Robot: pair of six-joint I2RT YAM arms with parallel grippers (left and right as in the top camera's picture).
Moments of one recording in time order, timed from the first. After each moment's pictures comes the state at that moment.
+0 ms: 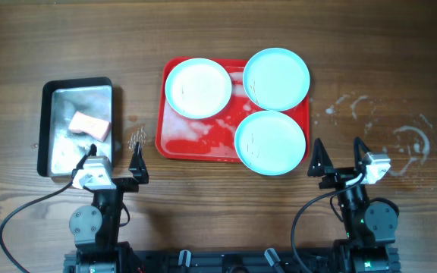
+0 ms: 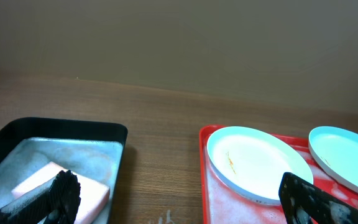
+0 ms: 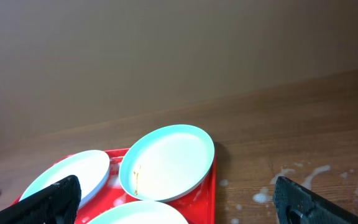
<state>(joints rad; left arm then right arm) 0.08 0.01 0.01 -0.06 0.10 -0.15 0.05 0.02 0.01 0.00 -0.07 0.27</state>
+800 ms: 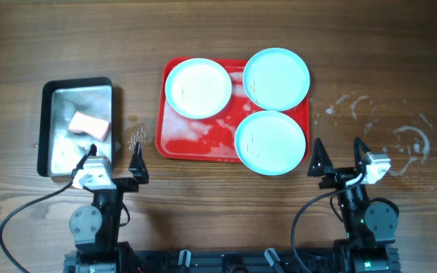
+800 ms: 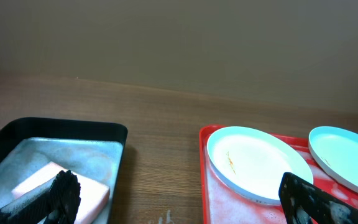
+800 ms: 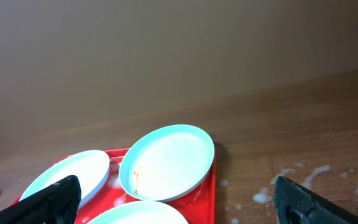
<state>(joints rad) 0.08 0.01 0.01 -0.06 0.10 -0.15 0.05 0.02 0.01 0.00 -0.07 0.27</state>
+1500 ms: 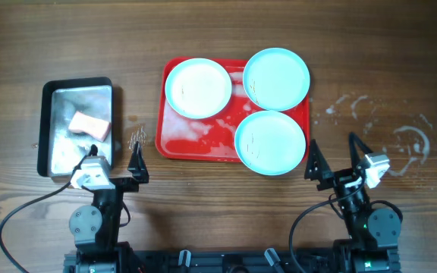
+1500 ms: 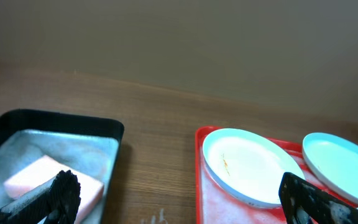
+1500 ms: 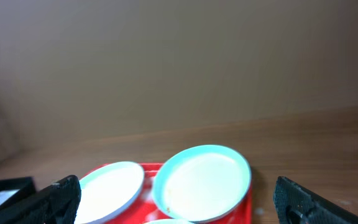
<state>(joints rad) 0.08 0.01 0.02 -0.08 0.10 -0.21 0.05 0.02 0.02 0.10 -0.21 0.28</state>
